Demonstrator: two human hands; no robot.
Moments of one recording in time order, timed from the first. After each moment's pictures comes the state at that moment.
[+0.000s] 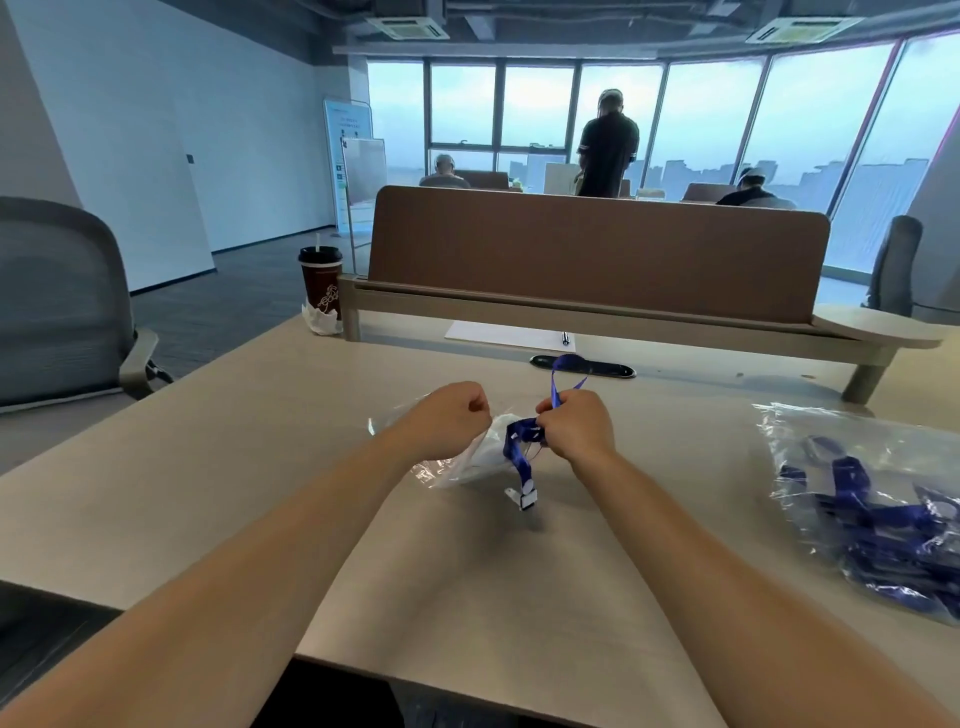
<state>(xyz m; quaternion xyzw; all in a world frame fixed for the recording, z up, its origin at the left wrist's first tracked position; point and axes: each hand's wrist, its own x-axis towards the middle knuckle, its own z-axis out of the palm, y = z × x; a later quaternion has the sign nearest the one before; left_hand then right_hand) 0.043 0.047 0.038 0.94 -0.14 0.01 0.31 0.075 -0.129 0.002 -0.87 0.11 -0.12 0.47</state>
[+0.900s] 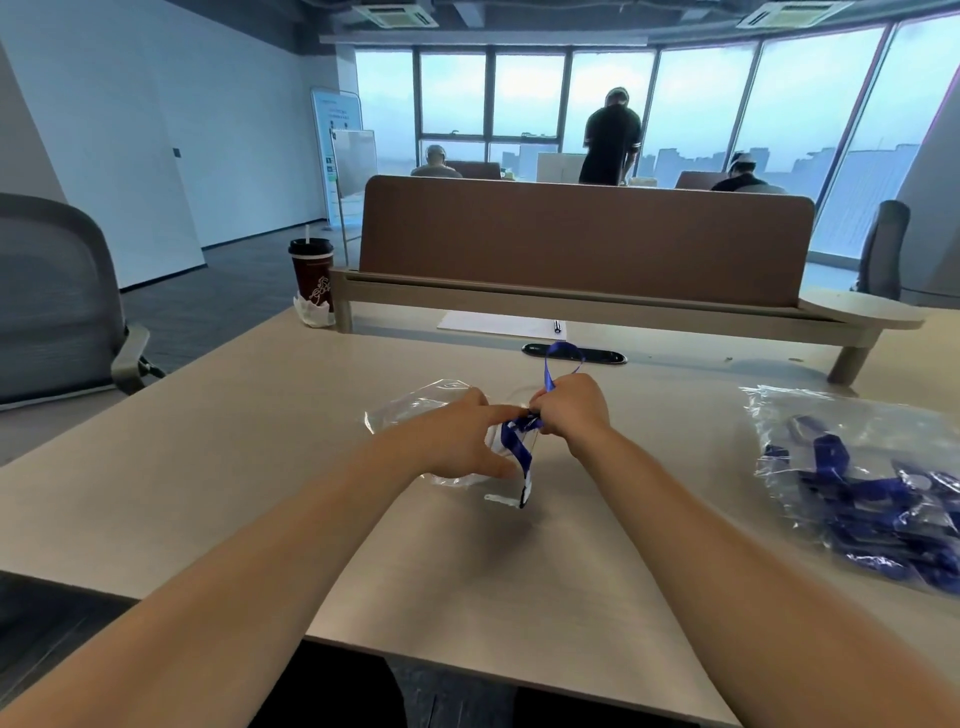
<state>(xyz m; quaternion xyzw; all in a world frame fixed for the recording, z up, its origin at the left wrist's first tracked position) 0.027 0.035 0.027 0.96 -0.24 -0.04 0.15 0.077 -0.134 0.009 -0.89 0.14 -0.09 0.42</state>
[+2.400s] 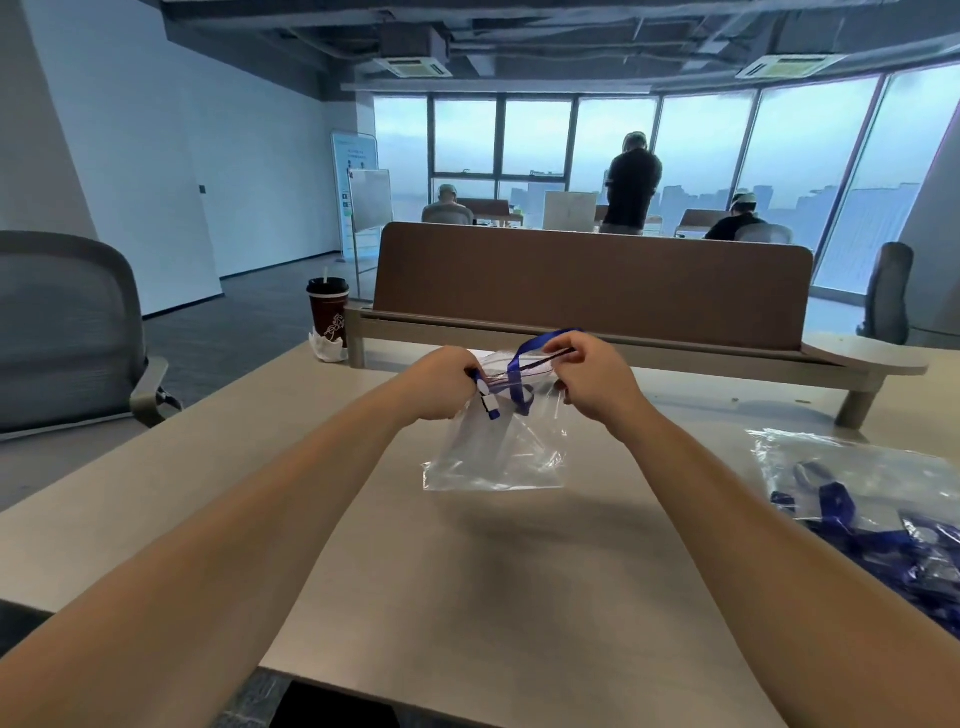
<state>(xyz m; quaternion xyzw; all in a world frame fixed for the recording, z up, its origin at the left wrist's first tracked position) 0.050 0.047 0.112 0.96 -0.12 0.06 0.25 0.059 -0.147 0.097 -0.88 -0.05 -0.19 0.44</state>
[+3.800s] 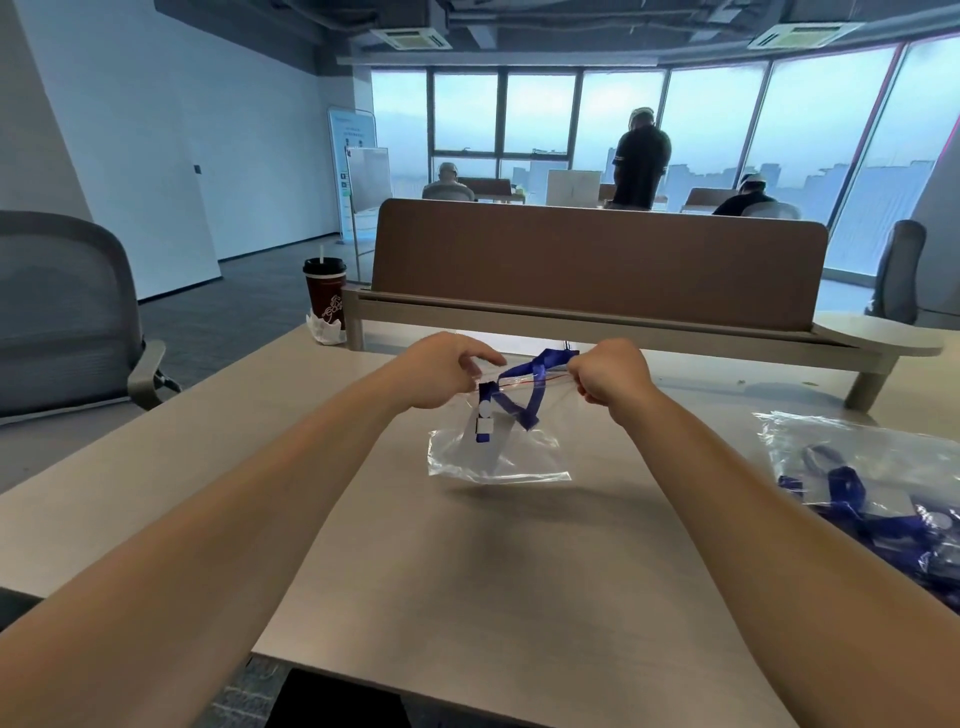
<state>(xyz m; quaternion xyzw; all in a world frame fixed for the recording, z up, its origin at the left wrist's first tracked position) 0.049 0.053 0.109 0.95 -0.17 0.02 0.27 0.078 -0.152 0.087 -0.86 0.15 -0.13 0.47</state>
